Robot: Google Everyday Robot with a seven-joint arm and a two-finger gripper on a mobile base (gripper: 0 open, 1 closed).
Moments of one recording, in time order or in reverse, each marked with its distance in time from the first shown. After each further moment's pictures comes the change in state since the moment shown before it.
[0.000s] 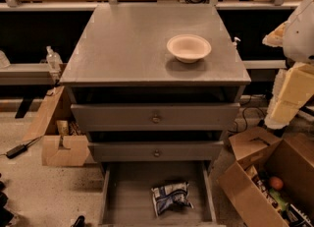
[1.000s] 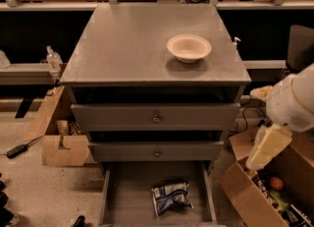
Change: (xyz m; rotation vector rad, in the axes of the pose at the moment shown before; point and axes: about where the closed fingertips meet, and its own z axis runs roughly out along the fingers) arm 0.039 0.030 0.123 -0.050 -0.134 0.065
